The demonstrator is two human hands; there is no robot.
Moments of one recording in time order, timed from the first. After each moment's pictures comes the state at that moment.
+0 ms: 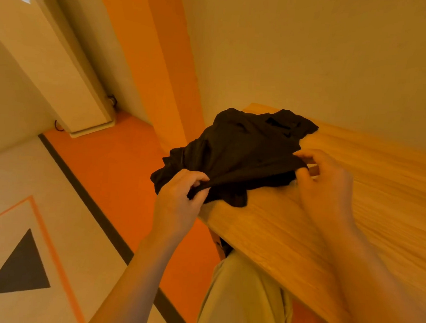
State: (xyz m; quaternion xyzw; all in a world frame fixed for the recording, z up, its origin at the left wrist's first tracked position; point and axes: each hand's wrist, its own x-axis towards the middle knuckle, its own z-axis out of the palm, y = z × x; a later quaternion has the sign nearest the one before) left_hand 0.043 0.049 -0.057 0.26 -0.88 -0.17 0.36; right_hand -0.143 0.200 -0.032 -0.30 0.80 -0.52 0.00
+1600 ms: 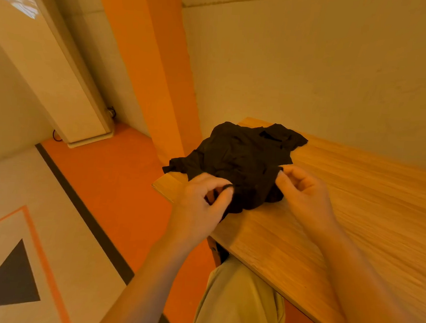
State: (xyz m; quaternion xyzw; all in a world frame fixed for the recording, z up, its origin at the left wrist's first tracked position) left_hand 0.034 0.098 -0.009 0.25 -0.85 -0.35 0.31; right_hand -0.124 0.210 -0.021 -0.37 0.63 -0.66 0.16
